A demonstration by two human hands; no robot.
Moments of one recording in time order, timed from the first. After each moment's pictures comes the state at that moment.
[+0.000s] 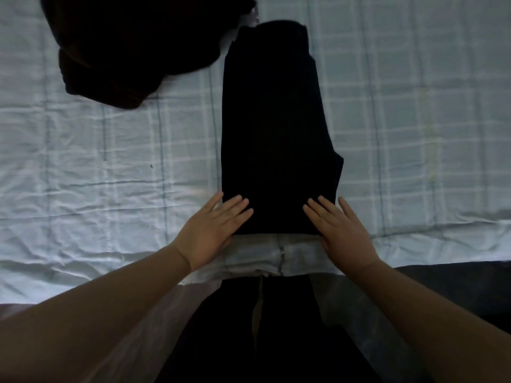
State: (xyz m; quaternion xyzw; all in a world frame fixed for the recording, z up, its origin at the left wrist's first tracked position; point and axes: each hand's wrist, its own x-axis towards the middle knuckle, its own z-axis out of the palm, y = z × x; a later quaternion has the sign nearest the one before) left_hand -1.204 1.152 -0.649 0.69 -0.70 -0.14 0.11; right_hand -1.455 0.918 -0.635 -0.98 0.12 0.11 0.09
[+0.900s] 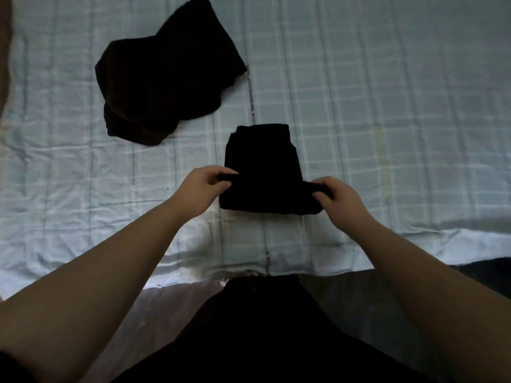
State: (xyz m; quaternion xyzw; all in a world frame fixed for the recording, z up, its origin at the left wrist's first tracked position) left_hand -1.155 1.055 -0.470 0.77 -0.24 -0.44 0.40; right_hand -1.396 0.849 -0.478 -0.79 0.40 0.04 0.47
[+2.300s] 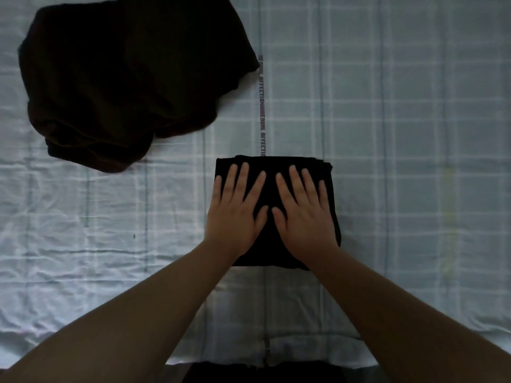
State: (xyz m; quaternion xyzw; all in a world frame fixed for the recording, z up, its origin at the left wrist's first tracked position) left_hand -1.131 0.948 -0.665 0.88 -0.46 -0.15 0.01; right_hand -1.253 0.817 -0.661 -0.96 0.23 0.09 0.15
